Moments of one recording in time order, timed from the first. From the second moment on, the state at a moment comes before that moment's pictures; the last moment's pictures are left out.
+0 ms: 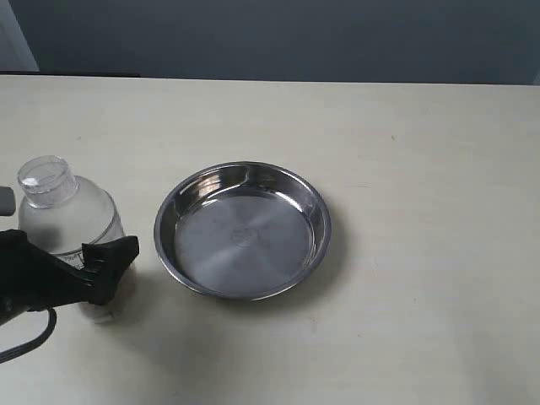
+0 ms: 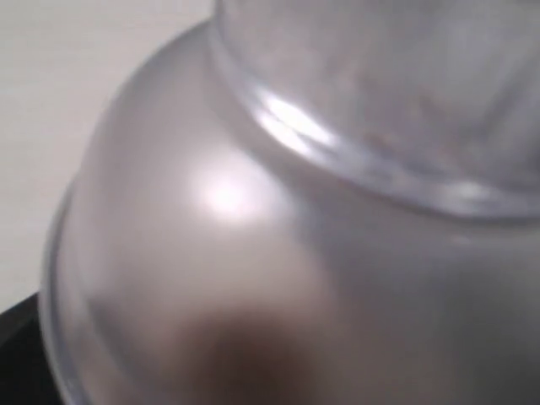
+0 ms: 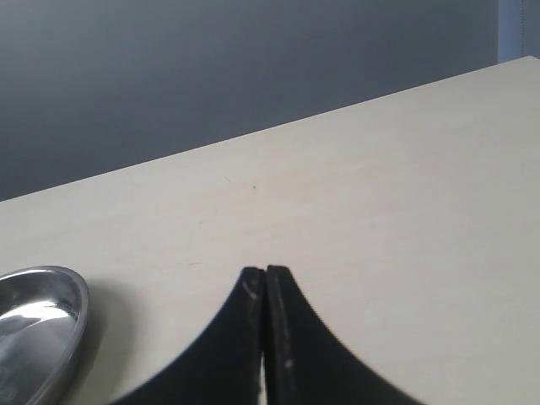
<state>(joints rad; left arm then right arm) -0.33 1.16 -0.09 -0.06 -0.49 -0.25 -0.08 0.01 0.00 0.38 0.32 -0.07</state>
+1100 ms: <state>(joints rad) -0.33 1.48 -0.08 -0.11 -0.88 -0.22 -0.08 0.01 0.00 0.38 0.32 -0.07</state>
